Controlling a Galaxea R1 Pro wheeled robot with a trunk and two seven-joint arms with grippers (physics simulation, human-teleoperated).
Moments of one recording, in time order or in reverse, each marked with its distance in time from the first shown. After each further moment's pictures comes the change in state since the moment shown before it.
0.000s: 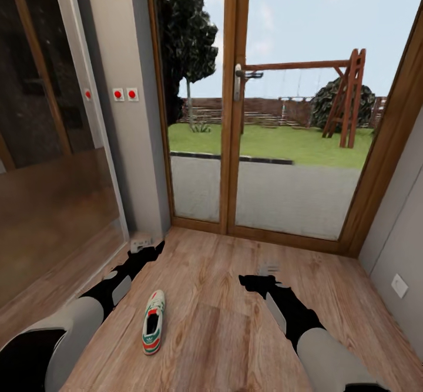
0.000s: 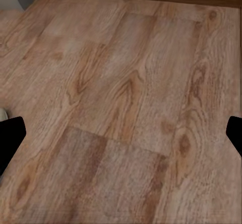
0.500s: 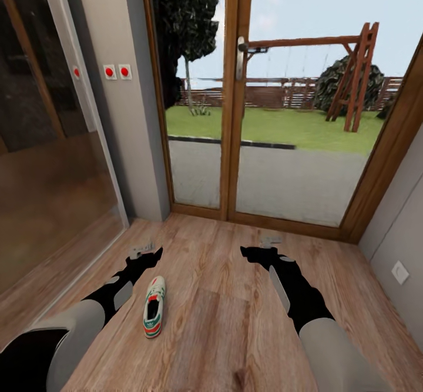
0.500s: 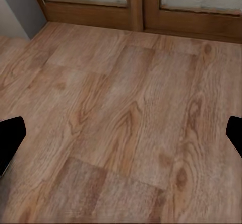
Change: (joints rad) left arm 0.000 -0.009 -0.005 0.061 -0.011 -0.007 0.091; right arm 0.000 0.000 0.009 -0.334 0.003 0.176 0.001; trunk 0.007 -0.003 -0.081
